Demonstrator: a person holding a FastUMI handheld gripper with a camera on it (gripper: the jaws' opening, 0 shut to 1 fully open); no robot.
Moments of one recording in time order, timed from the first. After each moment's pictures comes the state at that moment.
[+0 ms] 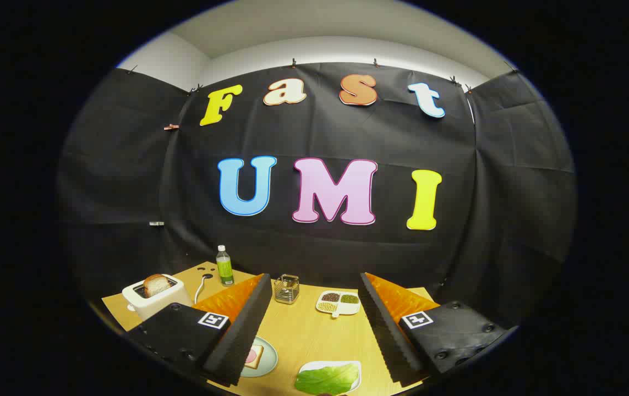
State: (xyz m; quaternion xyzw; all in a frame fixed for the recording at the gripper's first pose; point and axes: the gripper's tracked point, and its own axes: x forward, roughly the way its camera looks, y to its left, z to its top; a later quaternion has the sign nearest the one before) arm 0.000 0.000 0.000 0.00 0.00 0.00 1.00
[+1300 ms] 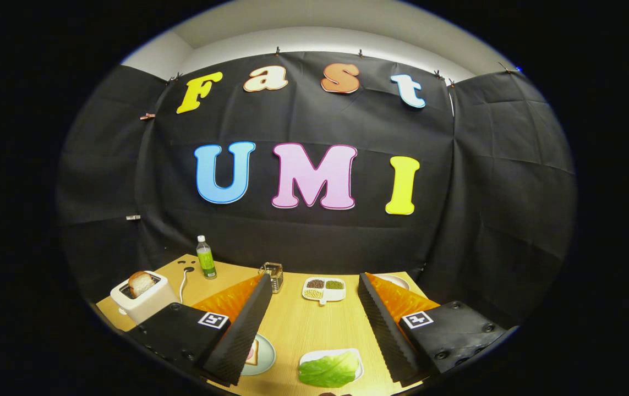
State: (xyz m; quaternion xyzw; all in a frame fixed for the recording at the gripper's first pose) arm -0.006 0.005 -0.022 0.01 0.04 -0.07 1.00
